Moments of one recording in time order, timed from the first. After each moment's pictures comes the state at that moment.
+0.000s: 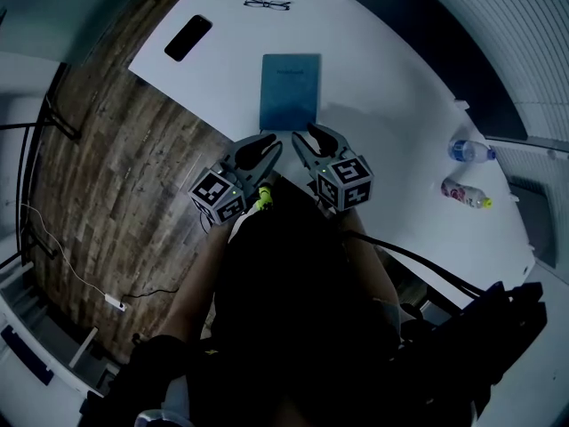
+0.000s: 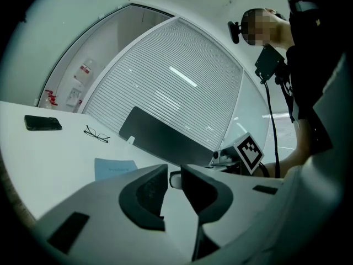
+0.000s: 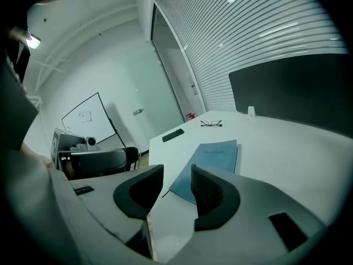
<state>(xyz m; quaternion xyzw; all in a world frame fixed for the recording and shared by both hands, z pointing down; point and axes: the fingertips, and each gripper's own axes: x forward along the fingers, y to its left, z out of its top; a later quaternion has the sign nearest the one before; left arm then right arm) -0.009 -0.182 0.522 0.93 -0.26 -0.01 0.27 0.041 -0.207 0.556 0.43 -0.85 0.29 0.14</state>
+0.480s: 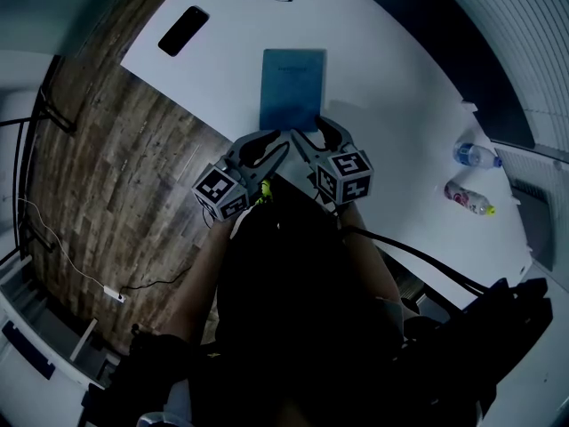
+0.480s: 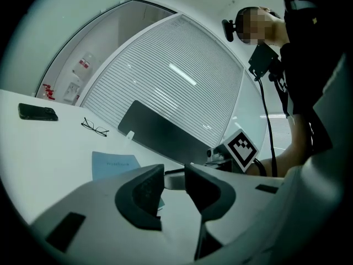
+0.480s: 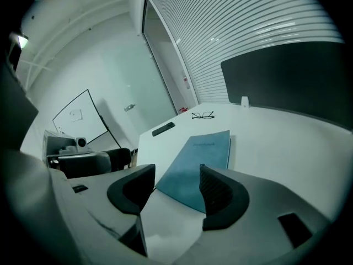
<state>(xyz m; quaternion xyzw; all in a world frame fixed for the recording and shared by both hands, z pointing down) 0.001 -0.193 0.548 0.93 -0.24 -0.01 0.28 0.048 -0.228 0.593 0.45 -0.82 0.31 0.17</state>
